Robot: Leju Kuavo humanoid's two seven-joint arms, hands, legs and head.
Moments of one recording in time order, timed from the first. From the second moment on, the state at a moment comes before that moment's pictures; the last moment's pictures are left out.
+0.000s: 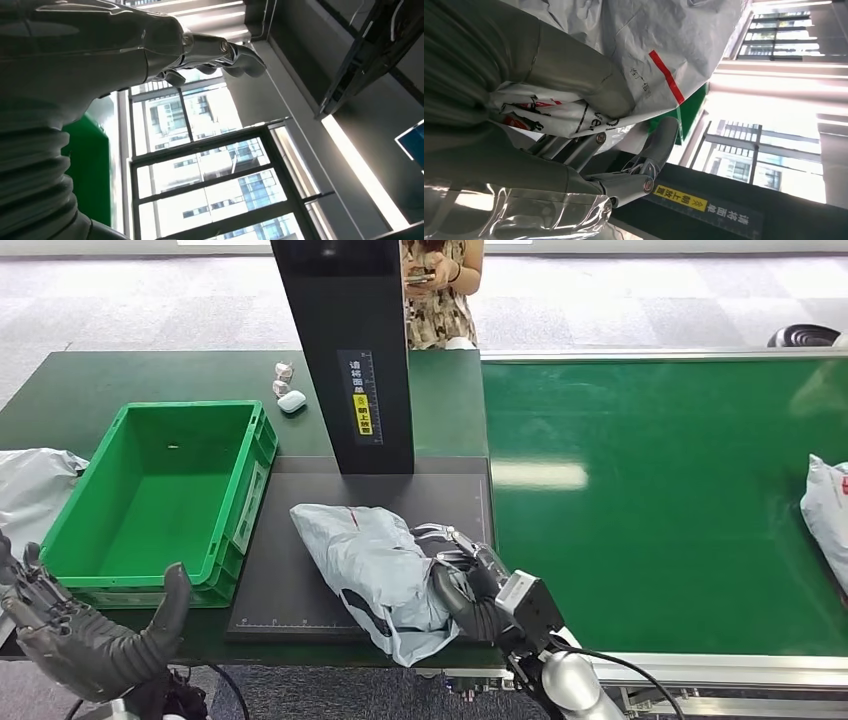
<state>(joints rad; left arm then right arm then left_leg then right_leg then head) 0.20 -0.20 -0.10 -1.98 -0.36 0.70 -0.70 -0.18 -0.01 0.52 -1.44 -0.06 0.04 -0.38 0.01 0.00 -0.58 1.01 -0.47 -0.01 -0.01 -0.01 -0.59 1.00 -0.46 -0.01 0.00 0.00</state>
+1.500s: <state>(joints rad) 0.09 -0.06 -0.33 -1.92 -0.83 0.11 -0.26 0.06 0.08 0.23 -1.67 -0.16 0.19 -0.38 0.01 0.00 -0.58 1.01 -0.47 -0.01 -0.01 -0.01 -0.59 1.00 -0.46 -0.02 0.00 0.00</state>
